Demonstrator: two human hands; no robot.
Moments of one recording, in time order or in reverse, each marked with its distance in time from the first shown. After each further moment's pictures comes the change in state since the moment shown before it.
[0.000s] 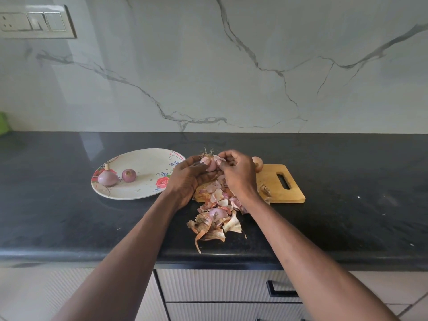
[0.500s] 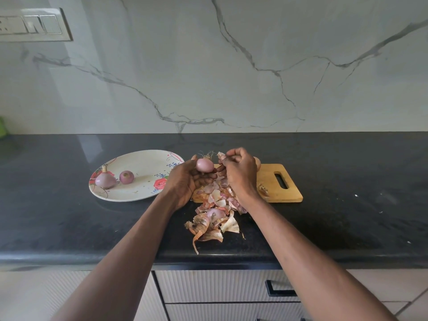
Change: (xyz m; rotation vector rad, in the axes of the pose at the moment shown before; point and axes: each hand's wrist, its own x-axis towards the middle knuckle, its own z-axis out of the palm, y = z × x) left_hand 0.006 -0.001 -0.003 0.073 0.067 -0.048; right_hand 0.004 0.001 -0.002 0.185 0.108 0.152
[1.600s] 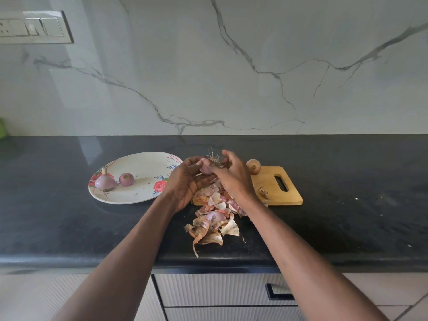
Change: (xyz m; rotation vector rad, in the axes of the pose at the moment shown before) left_hand -0.003 0.003 0.003 -0.072 -0.074 0.039; right_hand -0.001 -0.002 0.001 -0.302 -0.220 -0.016
